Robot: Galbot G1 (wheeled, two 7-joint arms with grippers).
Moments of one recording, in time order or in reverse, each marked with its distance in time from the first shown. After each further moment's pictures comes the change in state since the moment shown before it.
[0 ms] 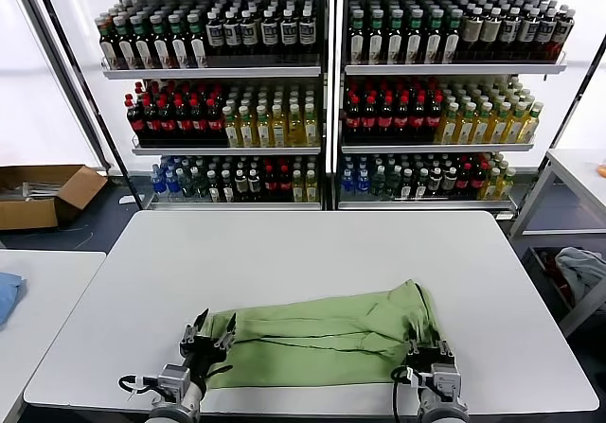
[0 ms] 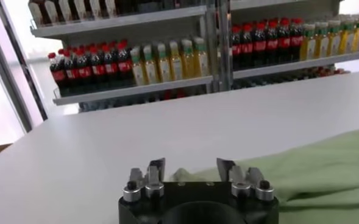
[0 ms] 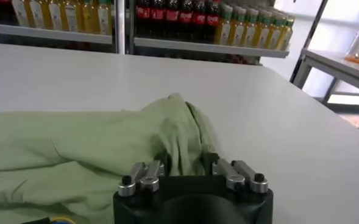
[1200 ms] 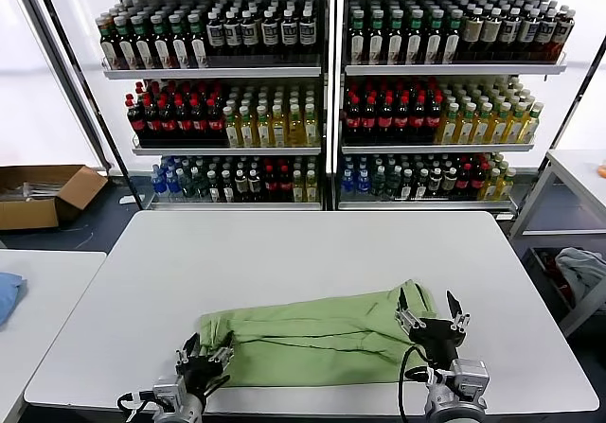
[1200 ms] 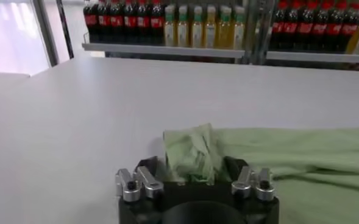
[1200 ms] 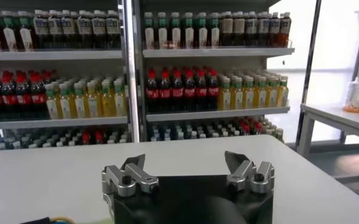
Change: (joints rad) left arm 0.026 -0.094 -0.033 0.061 -0.137 0.057 -0.071; right arm -0.005 -0.006 -0.010 0.143 0.010 0.072 0.007
